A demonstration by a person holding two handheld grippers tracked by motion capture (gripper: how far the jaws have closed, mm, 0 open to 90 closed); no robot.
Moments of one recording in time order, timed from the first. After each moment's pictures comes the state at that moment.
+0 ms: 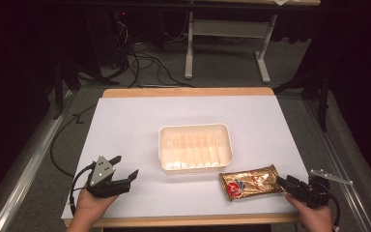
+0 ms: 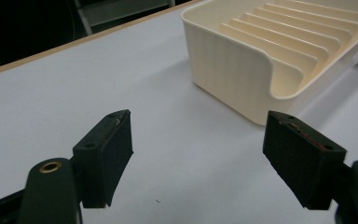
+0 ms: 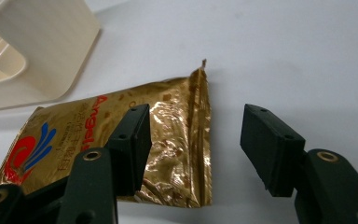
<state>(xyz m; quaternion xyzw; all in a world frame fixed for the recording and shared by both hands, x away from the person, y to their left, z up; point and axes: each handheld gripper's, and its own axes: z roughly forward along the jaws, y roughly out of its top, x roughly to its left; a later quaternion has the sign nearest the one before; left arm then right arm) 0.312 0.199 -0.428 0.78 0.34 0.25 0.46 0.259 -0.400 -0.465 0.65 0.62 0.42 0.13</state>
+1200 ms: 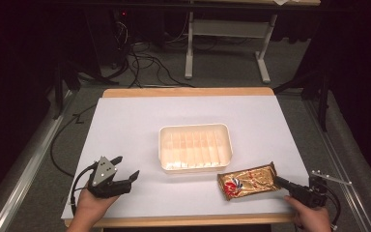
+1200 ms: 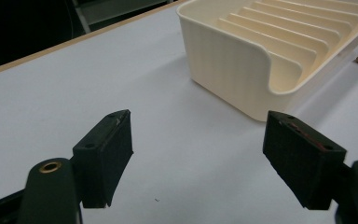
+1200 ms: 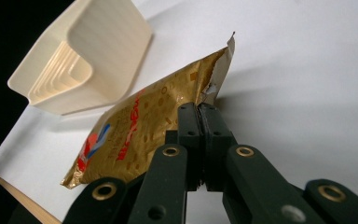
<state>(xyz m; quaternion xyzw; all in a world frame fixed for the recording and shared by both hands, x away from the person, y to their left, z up) 0.312 0.196 -0.429 0.79 0.33 0.25 0.45 0.259 -0.401 -0.470 0.62 0.60 0.50 0.04</state>
